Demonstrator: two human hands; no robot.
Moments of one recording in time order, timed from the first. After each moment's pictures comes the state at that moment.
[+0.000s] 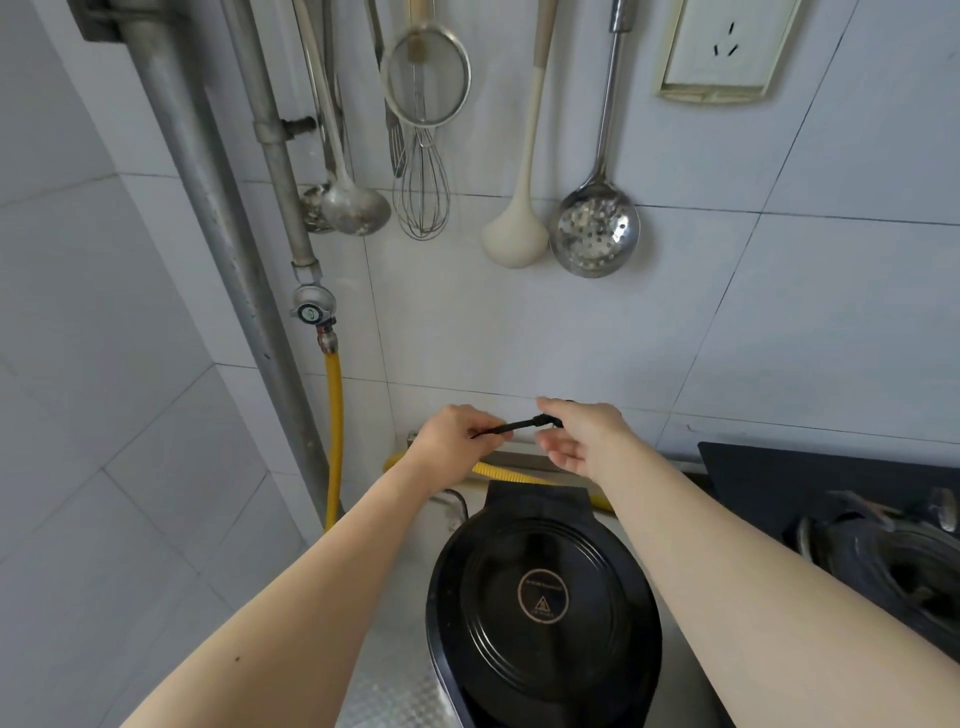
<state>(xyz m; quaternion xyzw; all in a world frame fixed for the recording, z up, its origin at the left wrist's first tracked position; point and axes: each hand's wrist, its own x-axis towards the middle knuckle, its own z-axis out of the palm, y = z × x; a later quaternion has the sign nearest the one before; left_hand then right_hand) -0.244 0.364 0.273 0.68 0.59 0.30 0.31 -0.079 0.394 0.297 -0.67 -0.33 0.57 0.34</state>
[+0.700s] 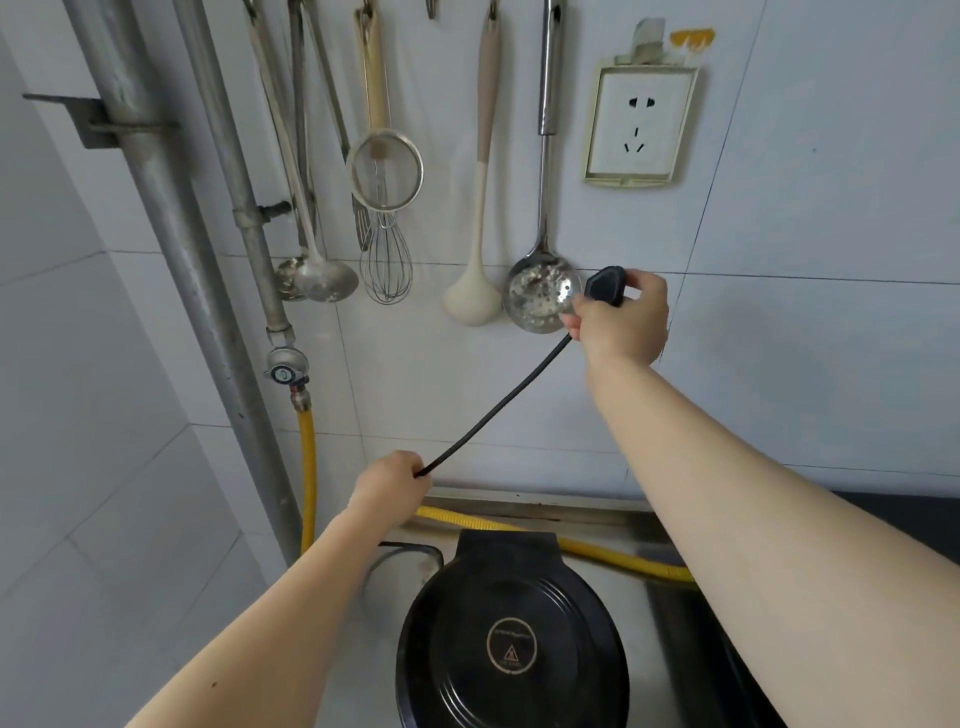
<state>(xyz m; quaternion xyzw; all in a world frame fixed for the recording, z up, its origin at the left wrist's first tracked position) -0.257 0.370 0.282 0.63 0.73 0.16 0.21 -0.054 0.416 0.426 -0.55 -0.36 0.31 0.69</state>
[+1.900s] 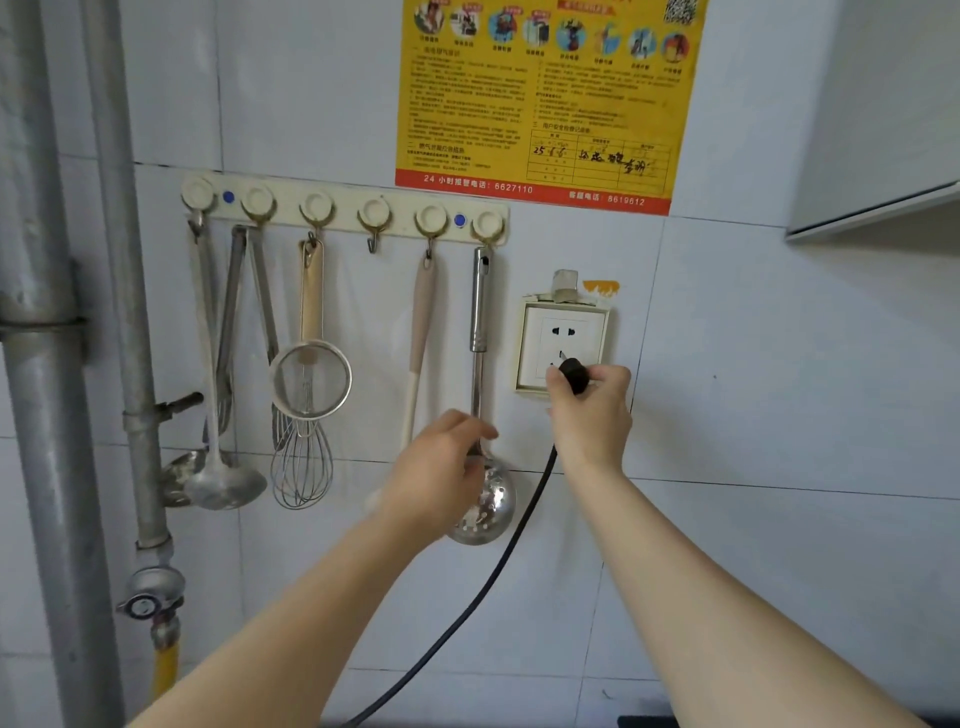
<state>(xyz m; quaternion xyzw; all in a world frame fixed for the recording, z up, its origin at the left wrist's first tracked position) -0.163 0.469 0.474 0.77 0.48 0.43 0.00 -0.015 0.494 0.514 -0.52 -0.48 0.16 0.69</state>
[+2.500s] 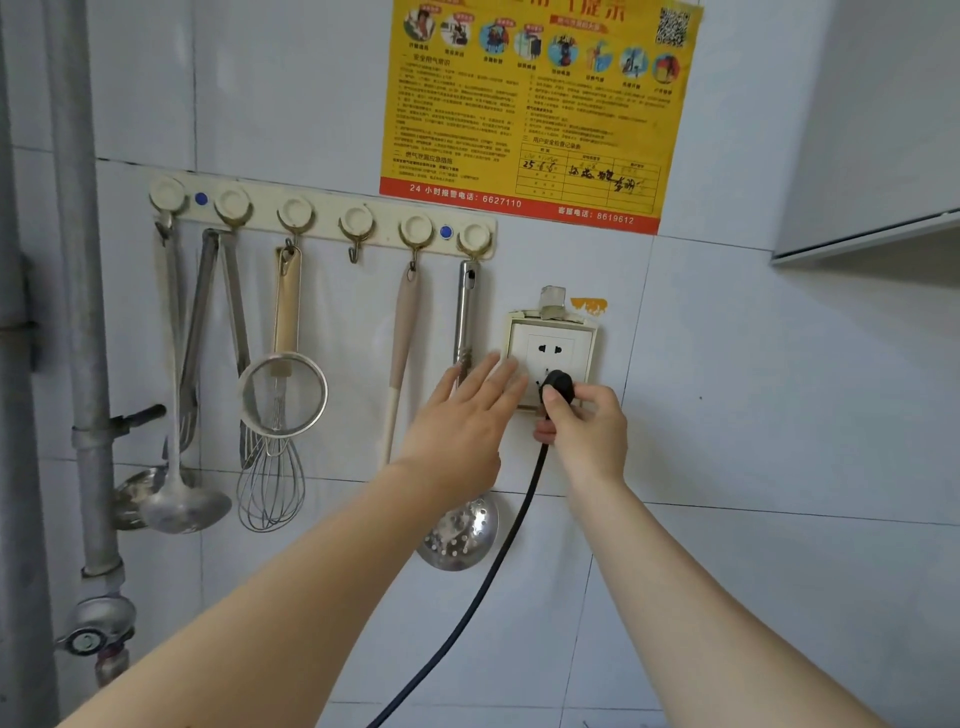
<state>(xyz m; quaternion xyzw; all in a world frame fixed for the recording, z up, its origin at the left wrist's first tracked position) -0.135 0.504 0.515 0.80 0.48 0.21 -0.28 -0.001 0.503 0.517 -0.45 -0.46 0.26 0.72</state>
